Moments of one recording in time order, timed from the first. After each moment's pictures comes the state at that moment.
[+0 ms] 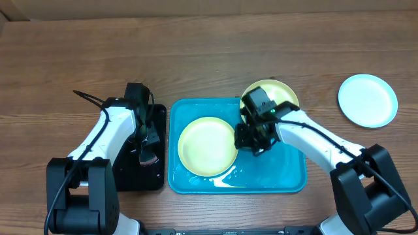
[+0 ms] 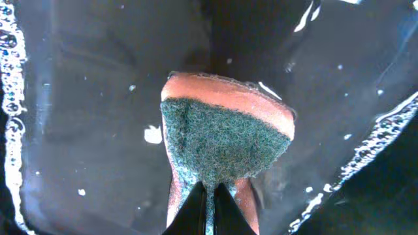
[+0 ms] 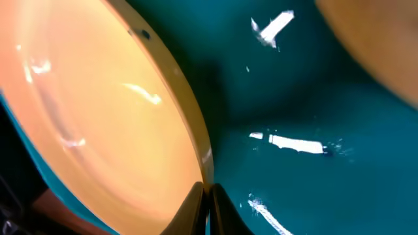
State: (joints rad) left arm -0.06 1.70 1.02 -0.94 -0.10 -0.46; right arm 0.52 1.74 1.10 -0.77 -0.37 0.53
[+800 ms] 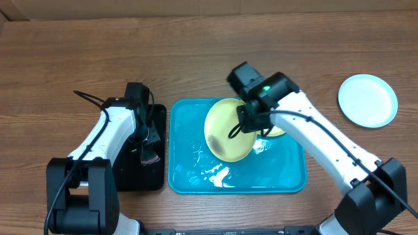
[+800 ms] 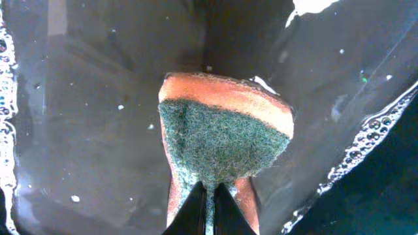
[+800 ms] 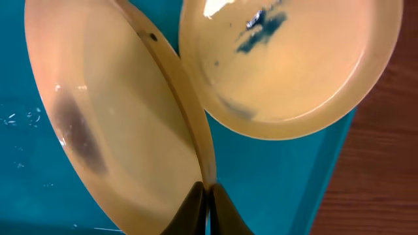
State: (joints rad) left arm -0.06 1.70 1.02 -0.93 -0.09 -0.46; right arm 0.64 1.74 1.54 -1.25 0.17 0.39
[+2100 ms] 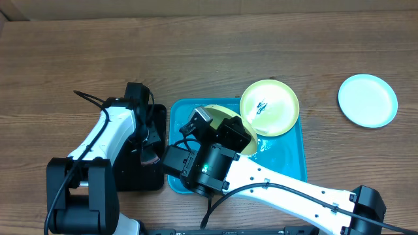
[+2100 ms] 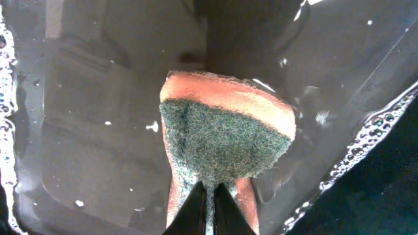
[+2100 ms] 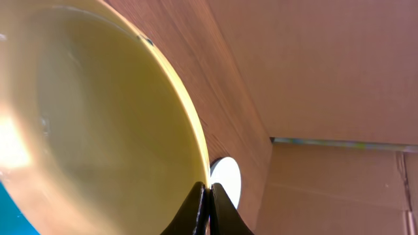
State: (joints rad) left arm -0.06 1.70 1.02 -0.94 -0.09 -0.46; right arm 1.19 1.74 1.61 -1.48 1.07 0.33
